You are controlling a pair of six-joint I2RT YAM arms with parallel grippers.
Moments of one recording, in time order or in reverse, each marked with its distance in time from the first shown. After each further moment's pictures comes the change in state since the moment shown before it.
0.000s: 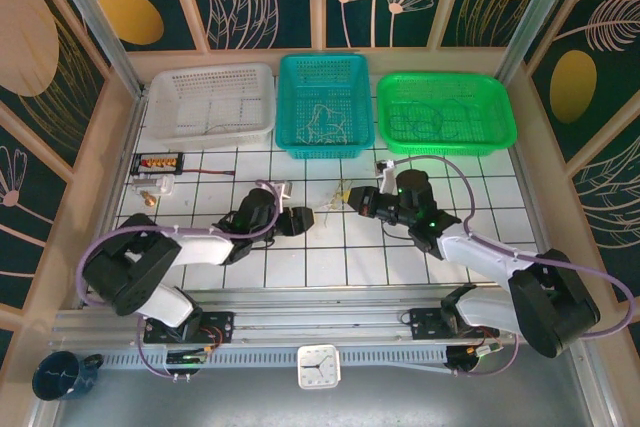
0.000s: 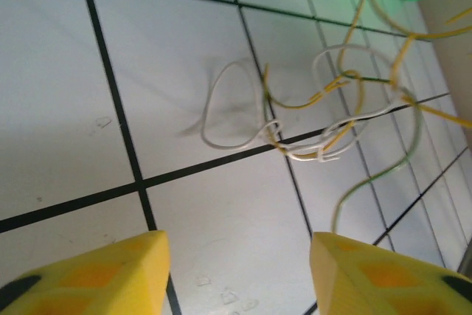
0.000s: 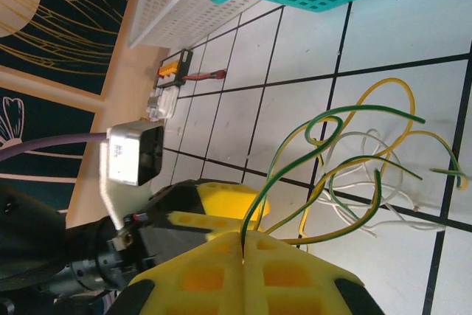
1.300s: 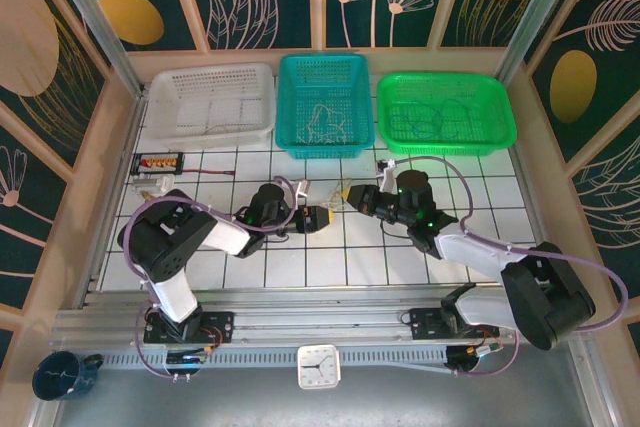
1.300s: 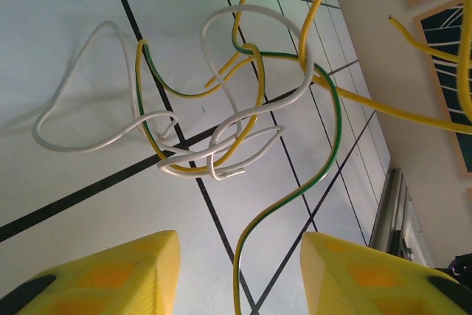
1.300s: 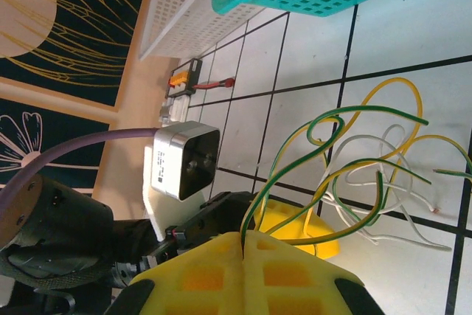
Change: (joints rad) left arm 0.000 0.280 0.089 0.282 0.266 -0.056; right arm -0.008 0.045 -0.018 0.096 -0.014 0.061
